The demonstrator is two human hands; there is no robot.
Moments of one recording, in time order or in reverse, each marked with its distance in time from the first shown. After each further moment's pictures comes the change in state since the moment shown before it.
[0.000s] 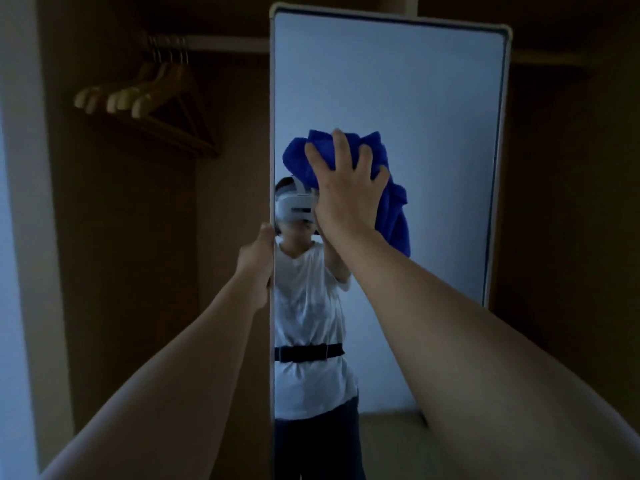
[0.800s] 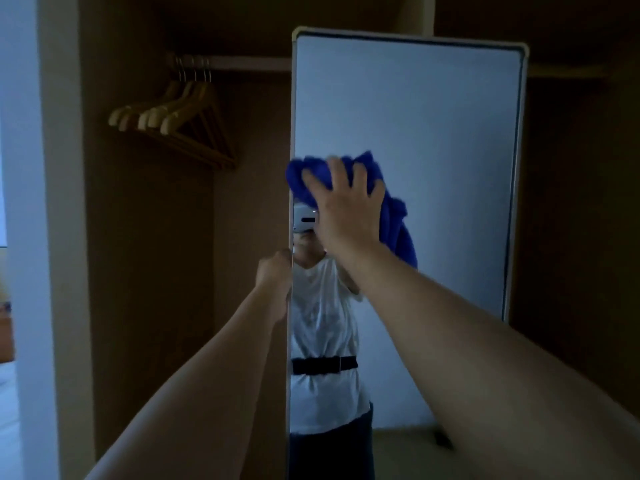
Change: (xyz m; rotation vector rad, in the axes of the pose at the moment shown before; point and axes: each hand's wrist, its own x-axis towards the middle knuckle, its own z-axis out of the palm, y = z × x) left_hand -0.009 0.003 -0.002 0.041 0.037 -0.022; right_hand -0.002 -0.018 -0.002 0.050 -0.033 -0.115
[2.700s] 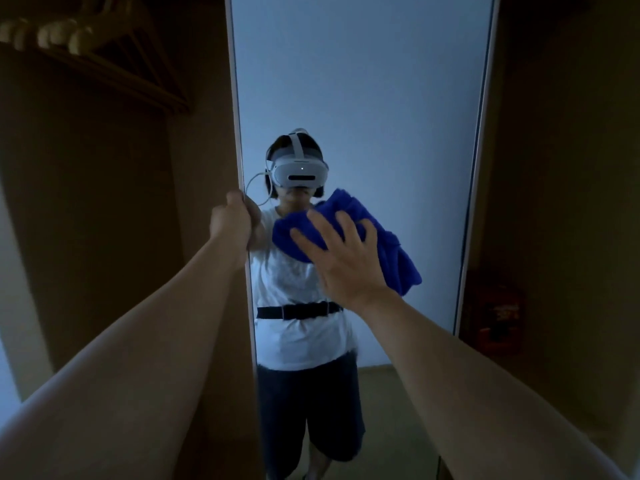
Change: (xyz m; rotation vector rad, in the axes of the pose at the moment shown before) left_hand 0.017 -0.020 0.012 0.057 0.115 0.088; right_hand -0.151 0.053 0.043 -0.090 -0.071 -0.245
